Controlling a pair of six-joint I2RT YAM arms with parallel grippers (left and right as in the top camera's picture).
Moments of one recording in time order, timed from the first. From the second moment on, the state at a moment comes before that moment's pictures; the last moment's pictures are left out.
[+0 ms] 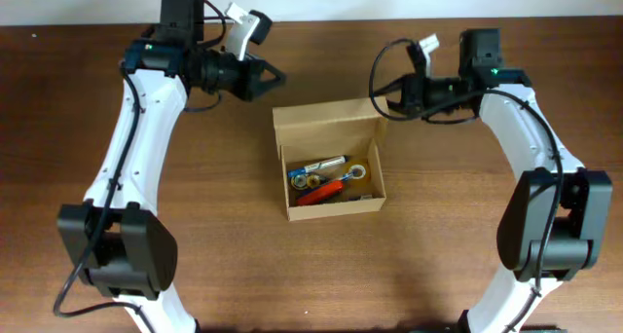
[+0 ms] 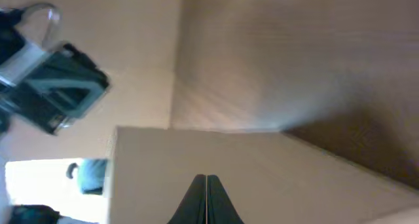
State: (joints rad) left arm -0.12 1.93 1.85 -0.96 0.83 0.26; right arm -0.02 1.97 1.54 -0.76 -1.17 0.21
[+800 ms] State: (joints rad) left arm -0.31 1.93 1.85 -1.35 0.58 0.32; right arm -0.02 1.61 1.54 -1.16 -0.69 -0.08
